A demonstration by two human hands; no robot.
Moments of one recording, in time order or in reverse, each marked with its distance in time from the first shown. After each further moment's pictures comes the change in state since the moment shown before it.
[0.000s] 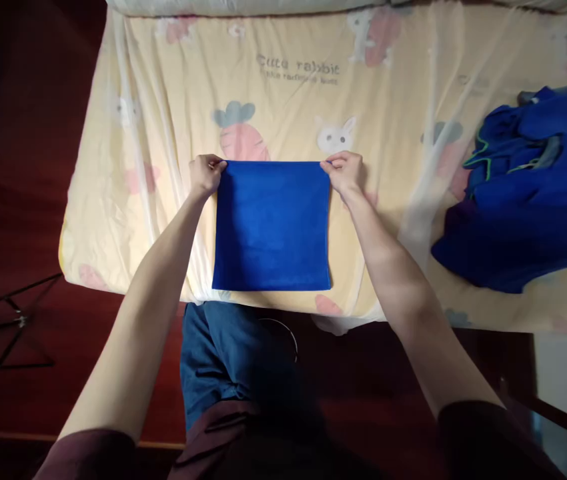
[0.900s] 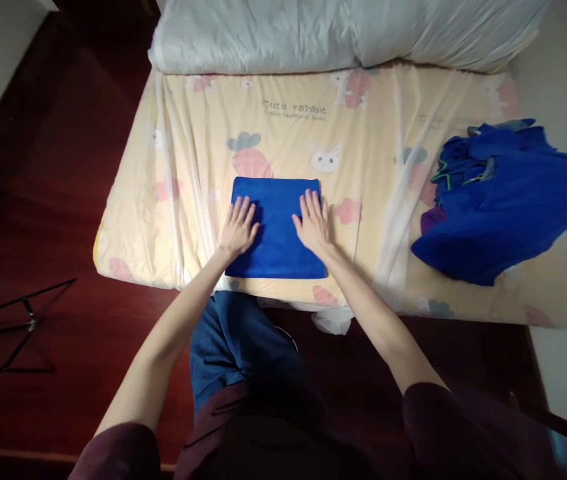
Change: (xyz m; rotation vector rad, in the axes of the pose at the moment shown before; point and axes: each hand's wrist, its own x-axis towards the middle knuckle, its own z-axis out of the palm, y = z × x) left_hand -0.179 0.052 -0.002 0.319 -0.168 0.387; right_hand -0.176 -0.074 0.006 -0.650 -0.229 -0.344
